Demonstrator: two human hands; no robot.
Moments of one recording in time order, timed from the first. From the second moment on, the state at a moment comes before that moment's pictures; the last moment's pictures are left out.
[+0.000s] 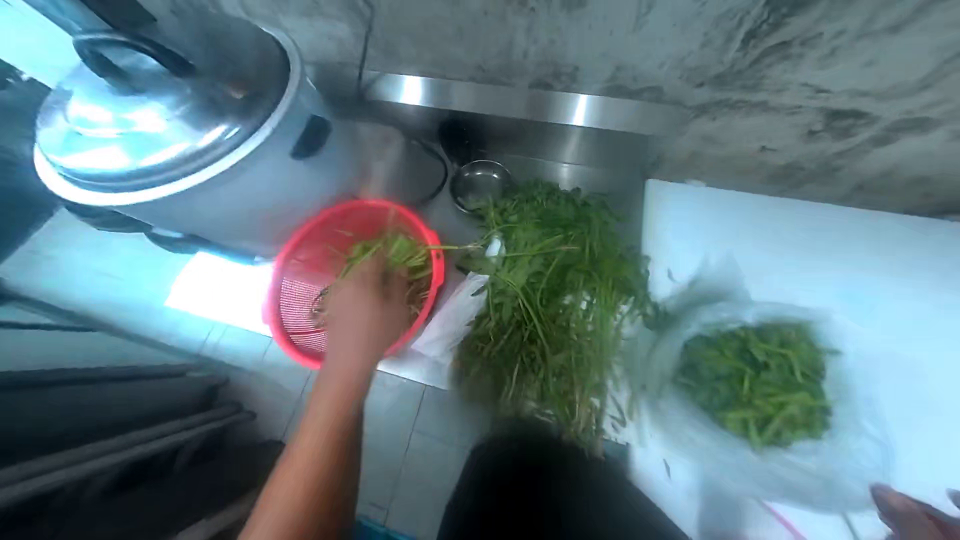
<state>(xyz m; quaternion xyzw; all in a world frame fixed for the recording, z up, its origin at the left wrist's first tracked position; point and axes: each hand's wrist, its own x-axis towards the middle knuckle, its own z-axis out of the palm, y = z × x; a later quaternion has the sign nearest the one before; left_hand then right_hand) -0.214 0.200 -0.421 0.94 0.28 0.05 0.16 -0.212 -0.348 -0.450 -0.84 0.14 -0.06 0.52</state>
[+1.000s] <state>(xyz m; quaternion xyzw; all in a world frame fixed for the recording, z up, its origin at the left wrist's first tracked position) -0.067 -0.146 -0.415 0.89 -0.01 0.00 0.46 -0.152 -0.393 -0.416 -0.79 0.12 -0.08 0.60</state>
